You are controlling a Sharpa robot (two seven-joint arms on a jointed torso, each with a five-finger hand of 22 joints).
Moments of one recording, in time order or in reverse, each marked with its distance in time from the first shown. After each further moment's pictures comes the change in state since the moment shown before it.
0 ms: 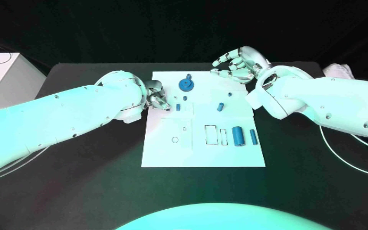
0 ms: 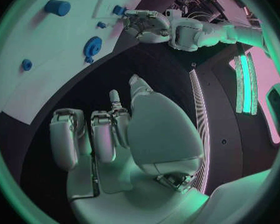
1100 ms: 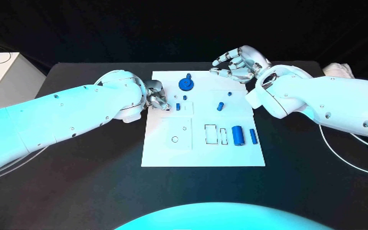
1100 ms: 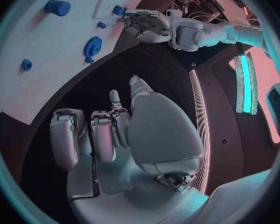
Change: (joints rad) left arm 0.001 -0.001 0.000 0.004 -0.004 0.015 -0.001; left_hand 0.000 0.000 -0.003 -0.003 -0.003 0.000 0.000 -0.003 0.000 0.006 -0.003 0.000 -0.001 0.000 0.000 0.000 0.000 0.000 0.003 -0.003 0.000 0.000; right arm 0.000 0.001 0.000 -0.002 0.001 0.002 0.000; right_hand -0.005 0.005 0.000 0.000 0.000 0.000 0.000 0.000 -0.001 0.000 0.000 0.000 0.000 0.000 0.000 0.000 0.000 0.000 0.000 0.000 0.000 0.000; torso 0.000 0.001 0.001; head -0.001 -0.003
